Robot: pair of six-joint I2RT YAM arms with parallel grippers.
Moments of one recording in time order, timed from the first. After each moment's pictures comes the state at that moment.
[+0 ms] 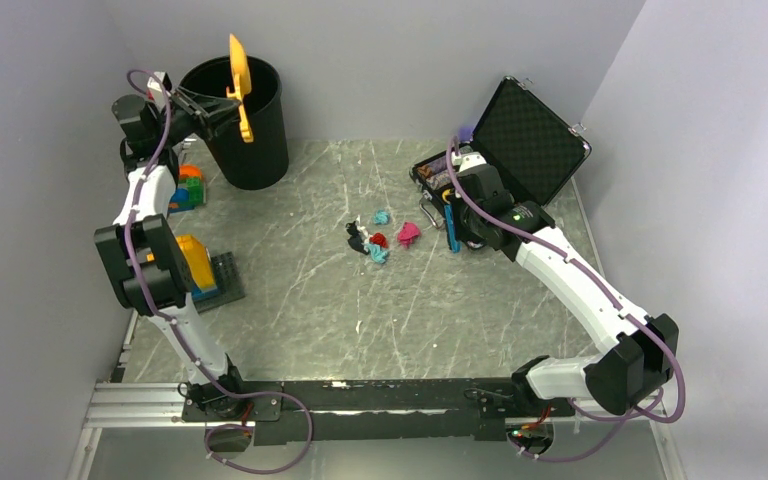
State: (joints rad) left arm 0.31 1.92 1.59 0.35 1.02 -1.42; right arm 0.51 1.30 1.22 -0.71 0.22 0.21
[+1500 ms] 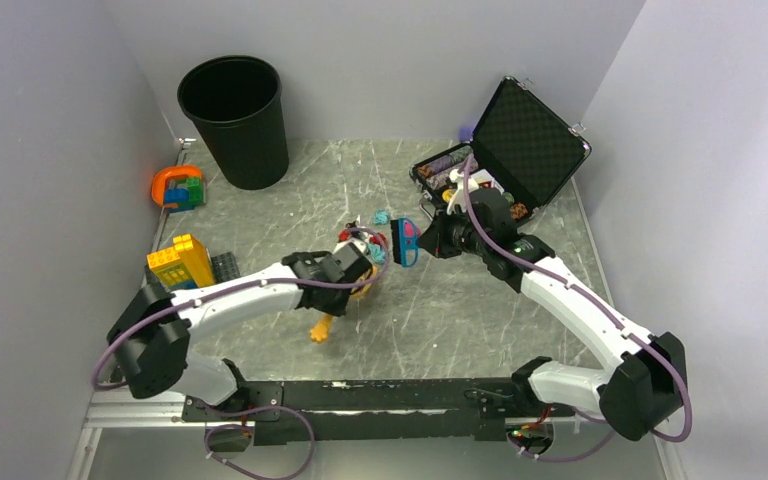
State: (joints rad) left arm -0.88 1.40 0.94 -0.71 -0.26 -0.52; right arm 0.51 1.16 0.92 -0.32 -0.21 0.38
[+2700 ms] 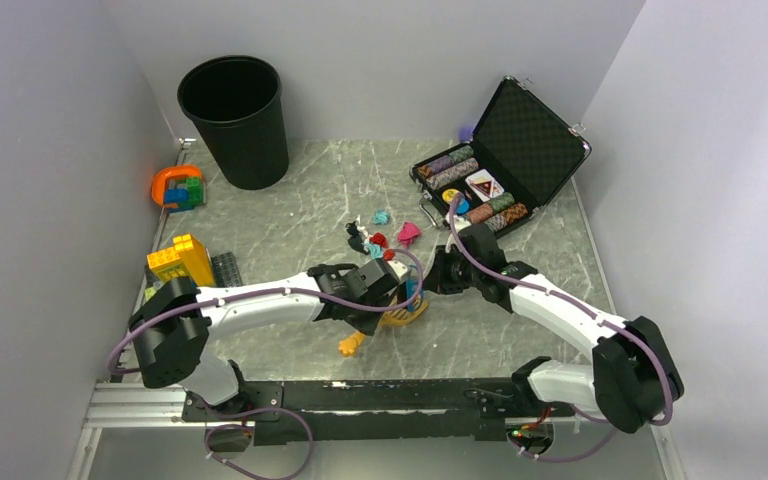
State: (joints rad) left arm -1.08 1.51 1.00 -0.58 -0.09 -0.42; right arm 0.51 1.20 0.63 -0.19 -0.25 0.44
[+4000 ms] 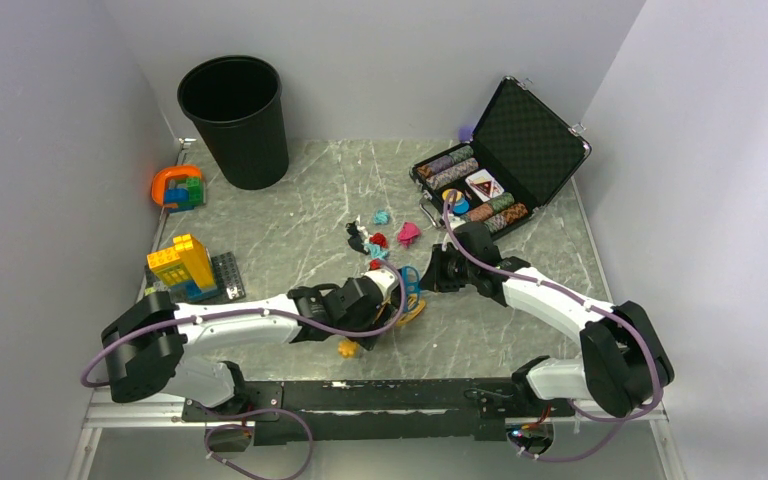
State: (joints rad) left arm -1.12 1.37 0.77 -0.35 -0.19 -0.42; right arm 0.51 1.29 0.64 -0.16 -0.26 0.46
